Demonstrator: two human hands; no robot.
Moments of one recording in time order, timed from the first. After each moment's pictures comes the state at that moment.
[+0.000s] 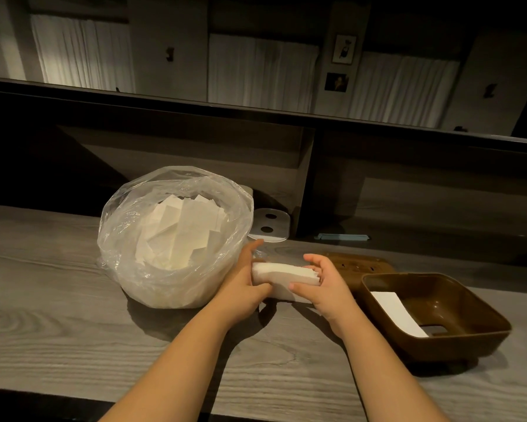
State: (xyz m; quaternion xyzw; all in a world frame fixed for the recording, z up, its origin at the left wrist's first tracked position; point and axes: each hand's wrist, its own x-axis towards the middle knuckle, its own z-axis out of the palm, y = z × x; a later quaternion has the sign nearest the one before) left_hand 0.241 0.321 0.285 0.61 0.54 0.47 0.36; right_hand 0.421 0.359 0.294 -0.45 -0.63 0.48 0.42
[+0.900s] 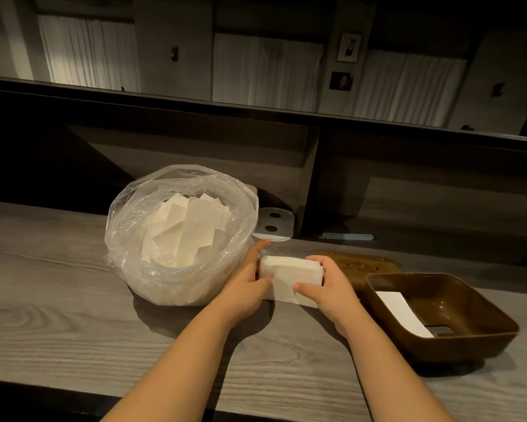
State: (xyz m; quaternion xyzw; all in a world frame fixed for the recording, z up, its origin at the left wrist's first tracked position) left_hand 0.240 0.321 0.289 0.59 0.55 0.45 0.40; right_hand 0.418 0.364 0.291 -0.49 -0.66 0.42 0.39
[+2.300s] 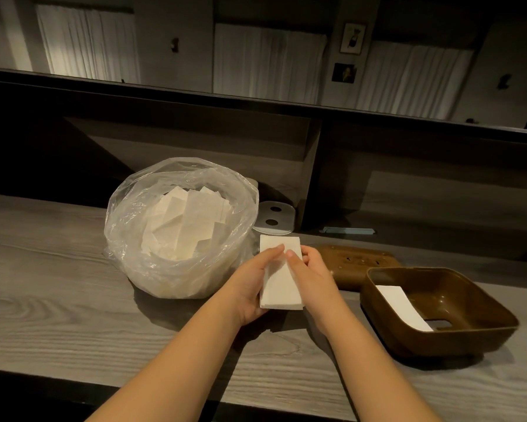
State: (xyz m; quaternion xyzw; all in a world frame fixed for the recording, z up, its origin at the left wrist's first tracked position) left_hand 0.275 0.303 0.323 0.28 0.42 0.54 0.67; right_hand 0.392 0.330 0.319 -0.48 -0.60 0.49 0.42
